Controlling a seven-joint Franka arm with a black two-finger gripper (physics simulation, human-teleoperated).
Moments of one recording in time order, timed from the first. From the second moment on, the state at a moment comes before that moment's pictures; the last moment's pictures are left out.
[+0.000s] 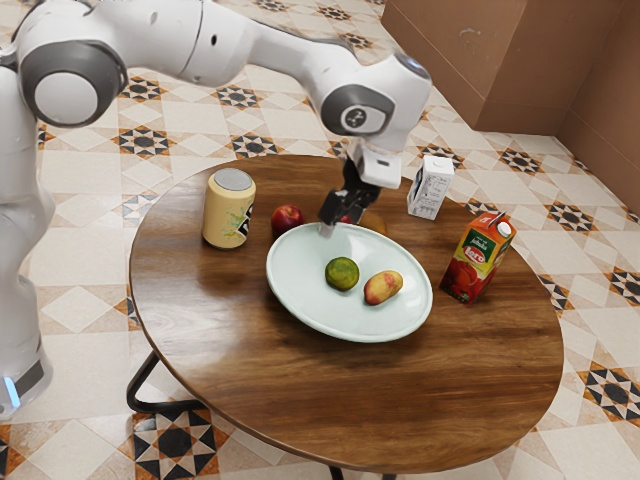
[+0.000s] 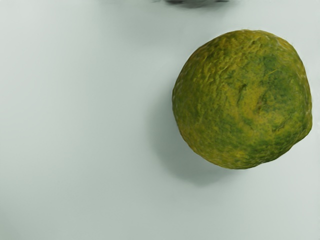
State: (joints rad) arm -0.40 0.11 0.43 -1.76 -0.01 1.76 0.99
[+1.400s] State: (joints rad) arm -0.43 0.20 0.33 -1.72 -0.01 1.74 0.99
